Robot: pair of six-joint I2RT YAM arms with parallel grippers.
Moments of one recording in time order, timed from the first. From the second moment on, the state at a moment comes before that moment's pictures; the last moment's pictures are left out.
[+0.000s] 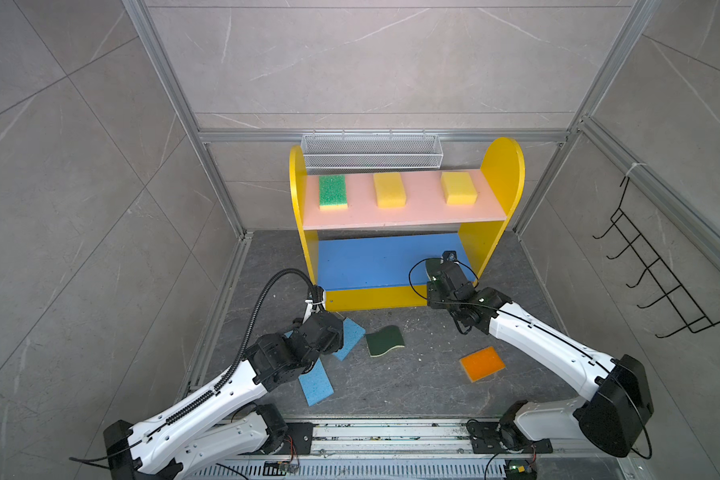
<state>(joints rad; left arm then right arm) -0.93 0.92 0.90 -0.83 -0.53 -0.64 0.61 1.37 1.11 -0.59 0.49 0.41</state>
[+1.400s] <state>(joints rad) -0.93 0.94 0.92 -0.67 -0.50 -0.56 0.46 1.52 1.14 -0.37 0.43 0.30</state>
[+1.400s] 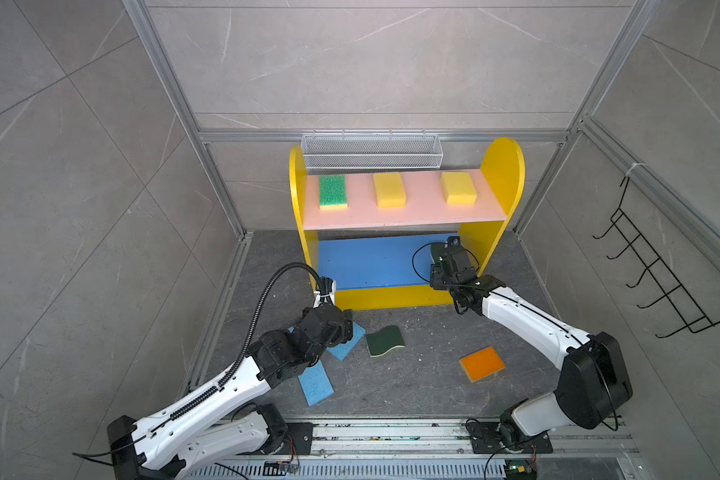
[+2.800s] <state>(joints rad) -0.93 1.02 0.92 -0.67 -0.52 -0.56 0.41 1.60 1.11 -0.20 0.35 0.20</state>
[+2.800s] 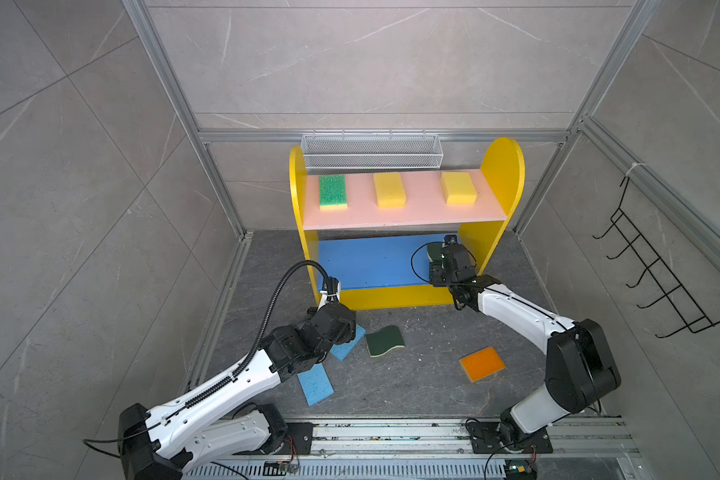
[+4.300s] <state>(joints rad) -0.94 0.94 0.88 -0.69 -0.52 -0.59 0.48 1.35 1.08 -0.42 0.30 0.24</state>
